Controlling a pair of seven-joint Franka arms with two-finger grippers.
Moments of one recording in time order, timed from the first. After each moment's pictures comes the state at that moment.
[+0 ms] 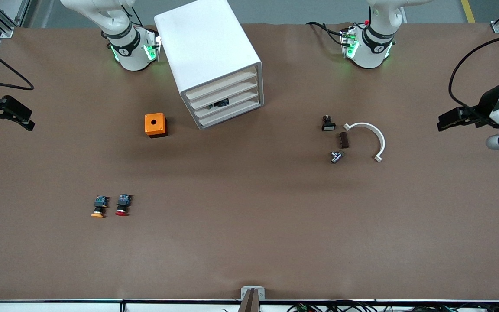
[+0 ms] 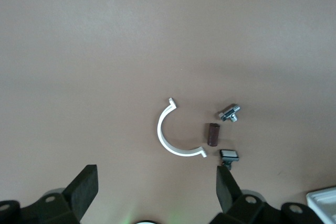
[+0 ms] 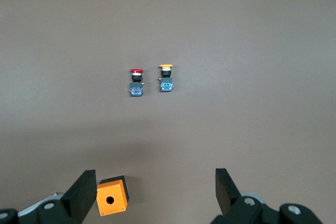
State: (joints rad) left arm 0.07 0.14 -0.16 -1.47 0.02 1.49 -0.22; right arm 0.04 -0.03 -0.06 -1.60 -0.04 1.67 0.05
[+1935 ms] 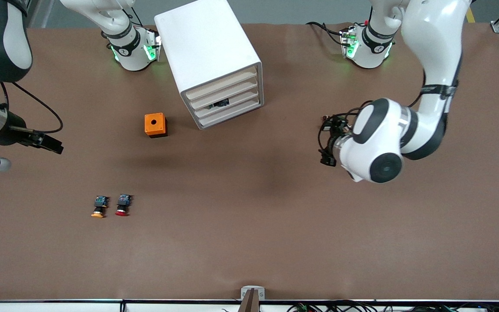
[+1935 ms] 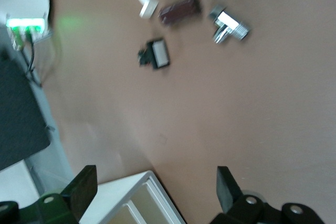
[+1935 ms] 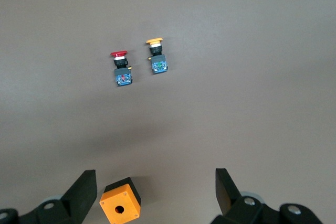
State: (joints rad) left arm -0.29 0.58 -0.17 -1.44 -0.29 1.48 -1.82; right arm 0.04 0.13 -0.05 -1.65 -0.03 1.72 0.26
